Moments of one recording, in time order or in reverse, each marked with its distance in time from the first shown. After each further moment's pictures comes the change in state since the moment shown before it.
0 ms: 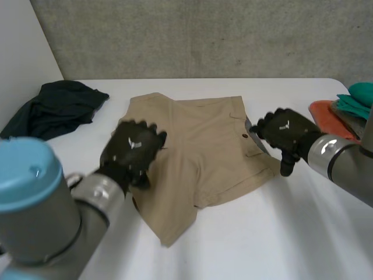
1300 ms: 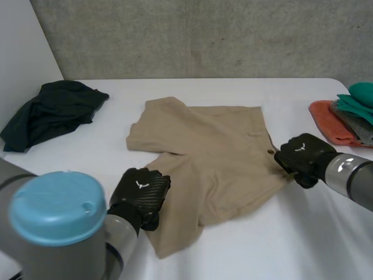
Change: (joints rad) left arm -0.145 -0.074 0.017 -0.159 -0.170 -0.235; right arm -0.096 -0.042 0.111 0.095 0.001 -0.084; left_hand 0.729 0.748 0.746 0.752 0.717; right_hand 0.795 0.881 0.900 0.908 0.864
